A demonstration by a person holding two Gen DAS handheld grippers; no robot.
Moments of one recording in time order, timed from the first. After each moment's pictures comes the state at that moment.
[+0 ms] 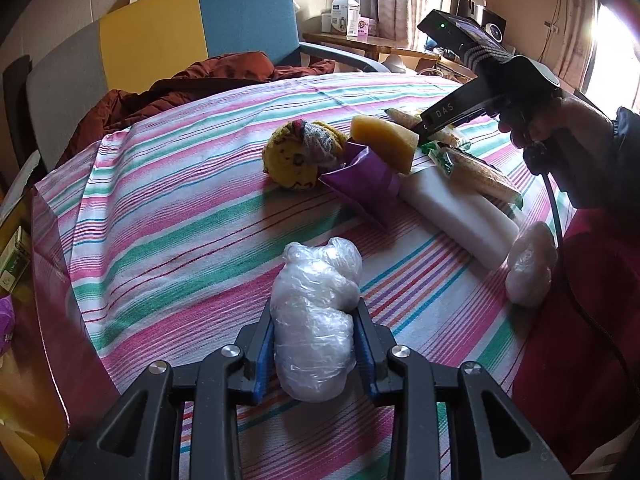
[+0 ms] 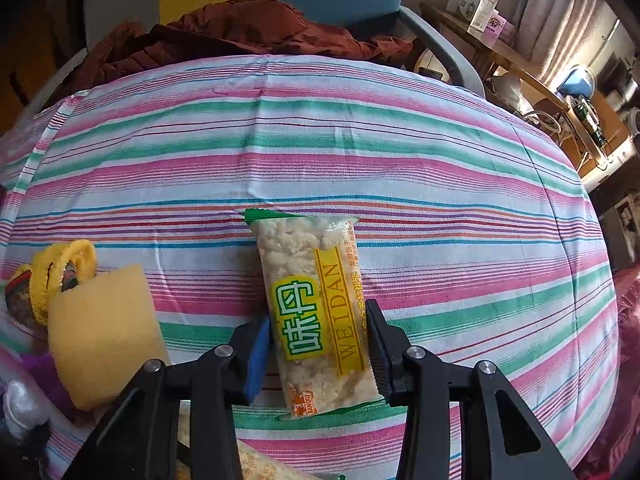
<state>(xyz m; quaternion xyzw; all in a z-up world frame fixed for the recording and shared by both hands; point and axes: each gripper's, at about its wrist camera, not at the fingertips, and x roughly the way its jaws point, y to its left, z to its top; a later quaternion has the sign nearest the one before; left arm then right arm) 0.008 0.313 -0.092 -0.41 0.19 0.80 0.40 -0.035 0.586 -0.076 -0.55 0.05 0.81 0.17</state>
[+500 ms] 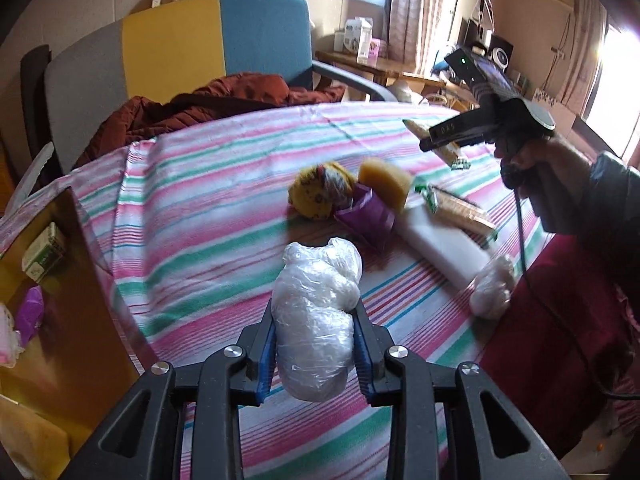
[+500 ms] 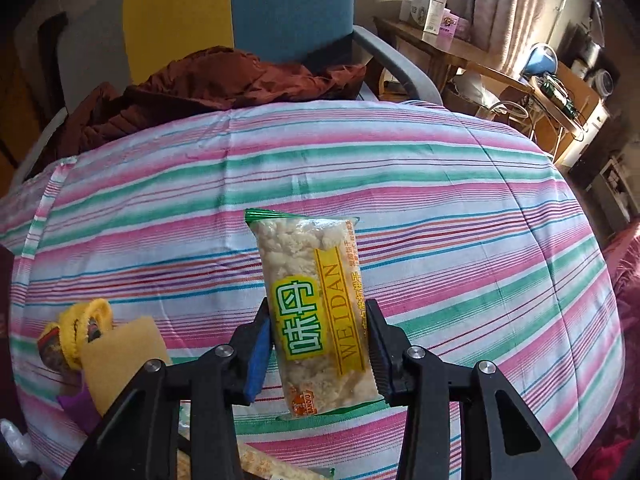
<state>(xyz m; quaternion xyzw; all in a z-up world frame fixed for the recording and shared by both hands) 0.013 0.275 -0.039 -0.40 0.14 0.81 0.40 -0.025 0.606 -0.037 -0.49 0.11 0.84 0.22</state>
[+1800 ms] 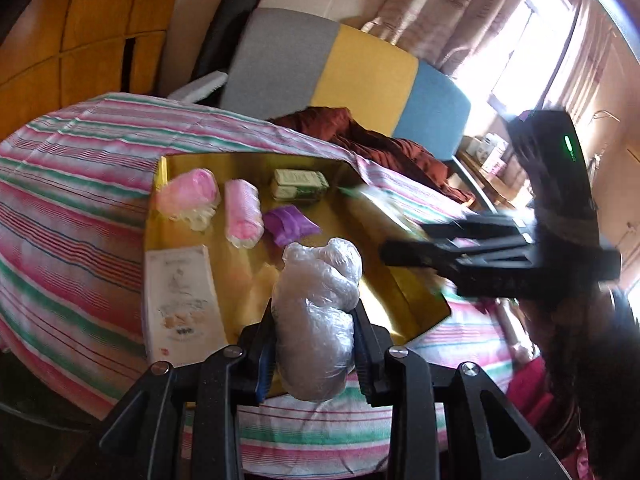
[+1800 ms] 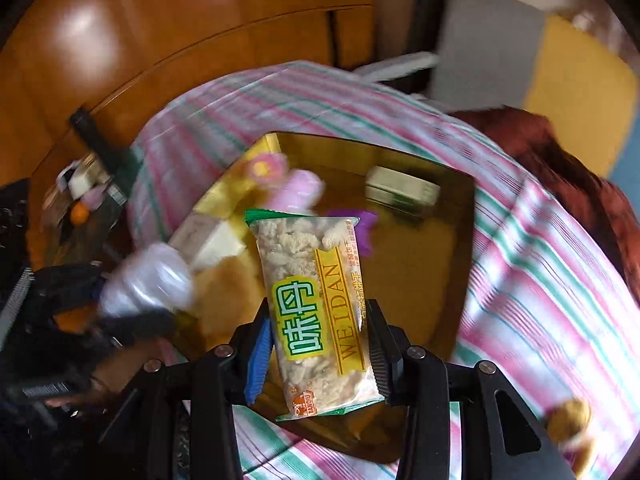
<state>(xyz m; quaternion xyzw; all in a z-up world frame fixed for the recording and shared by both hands) -0.022 -0.003 -0.013 -0.42 -0.09 0.87 0.24 -0.086 0.152 0.015 -0.48 -0.09 0.83 -0.28</state>
